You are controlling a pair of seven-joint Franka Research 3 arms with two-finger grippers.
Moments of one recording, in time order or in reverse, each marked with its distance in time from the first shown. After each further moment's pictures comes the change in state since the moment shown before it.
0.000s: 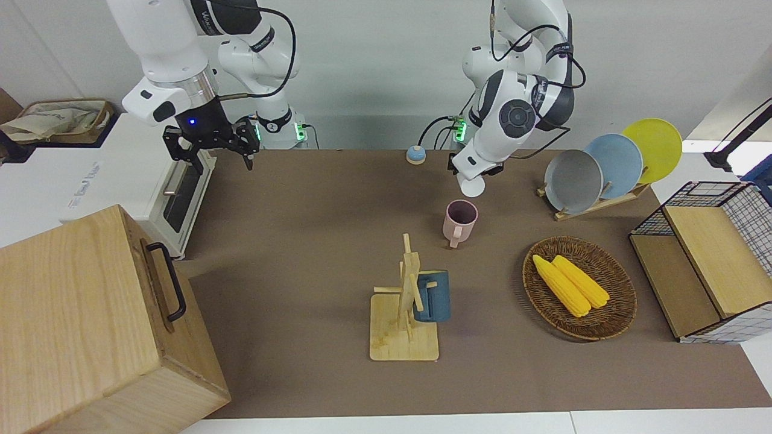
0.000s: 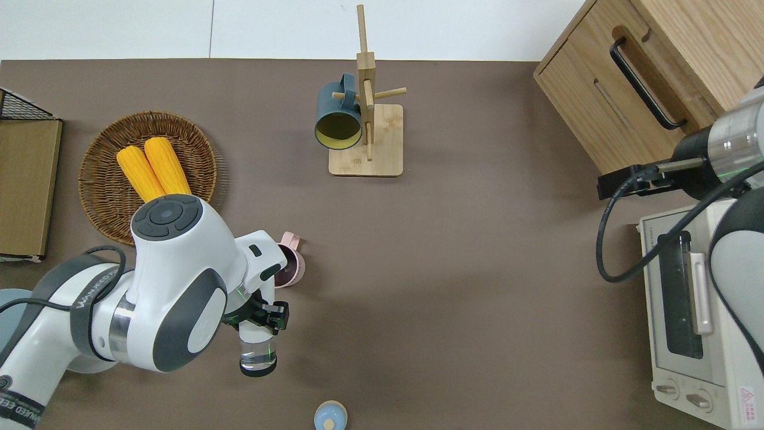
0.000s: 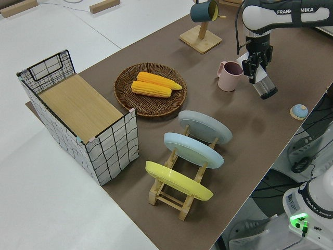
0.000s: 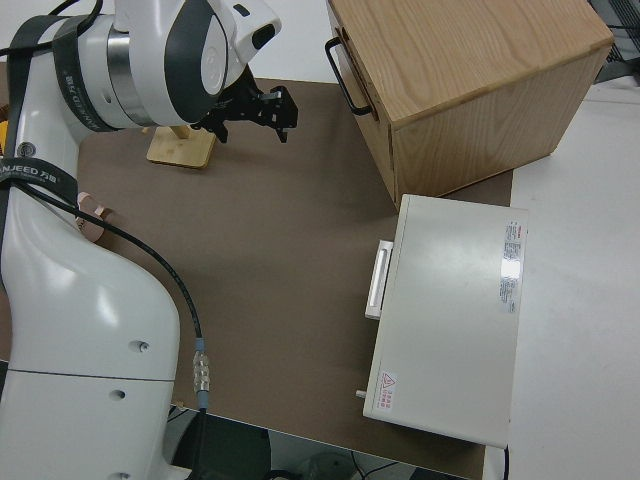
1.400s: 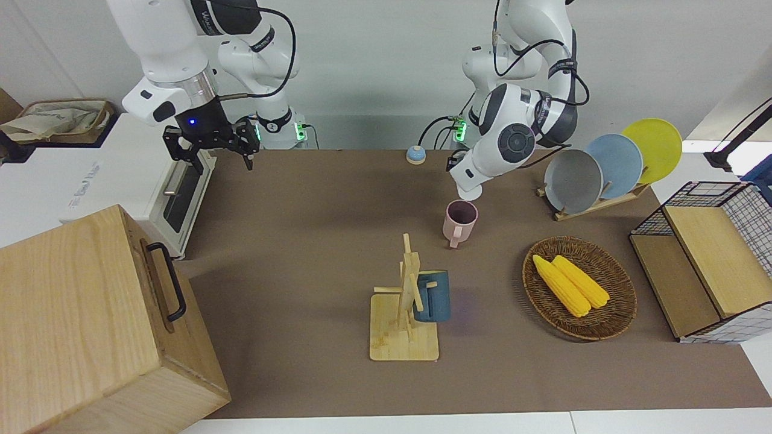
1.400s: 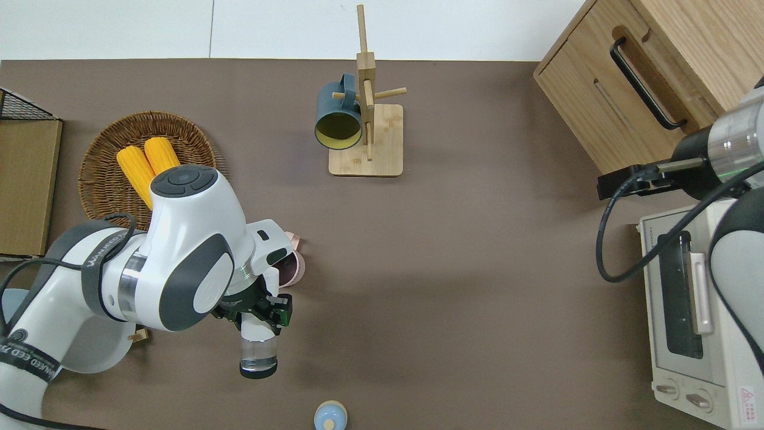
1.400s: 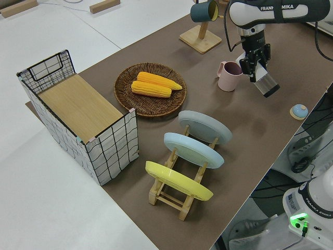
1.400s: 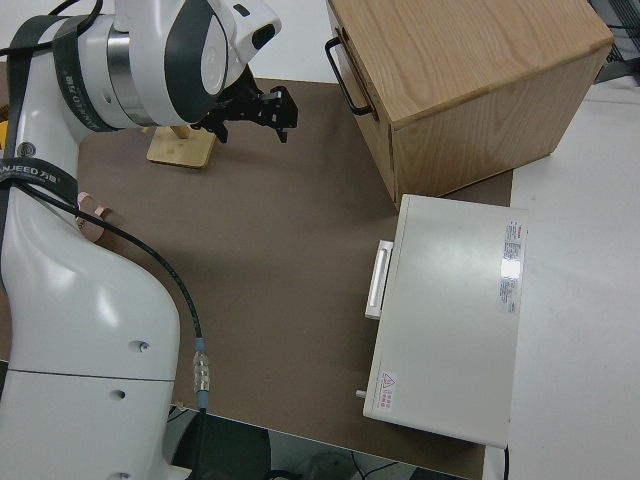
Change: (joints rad) left arm -0.001 0.122 -0.001 0.132 0.003 -0.151 -0.009; right arm 0.000 0.000 0.000 0.000 0.000 0.000 0.000
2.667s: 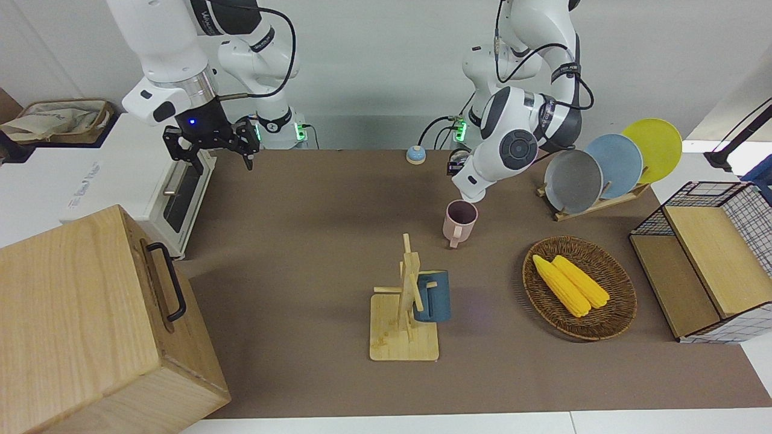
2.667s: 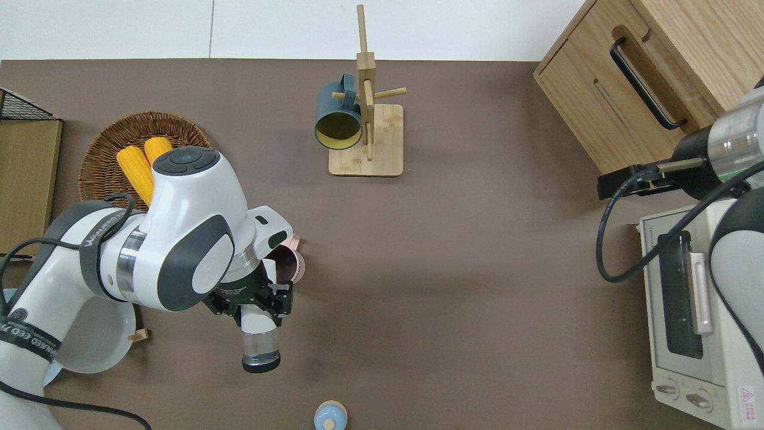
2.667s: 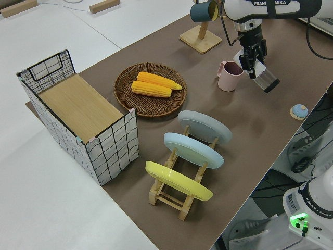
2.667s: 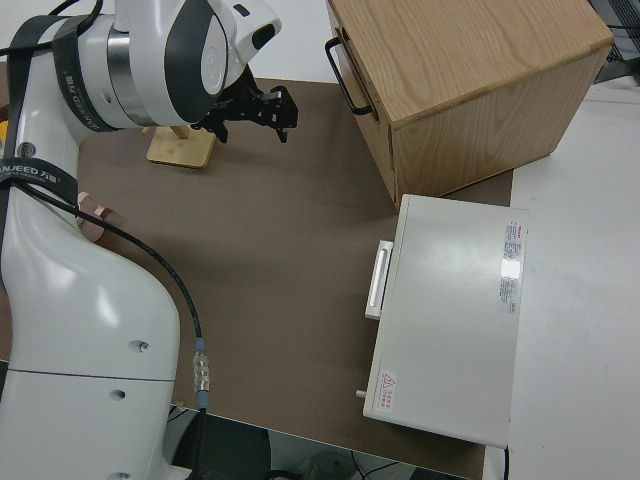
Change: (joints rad) left arm 0.000 0.060 -0.002 0.094 0.009 -0.068 -0.141; right arm 0.000 0.000 0.000 0.000 0.000 0.000 0.000
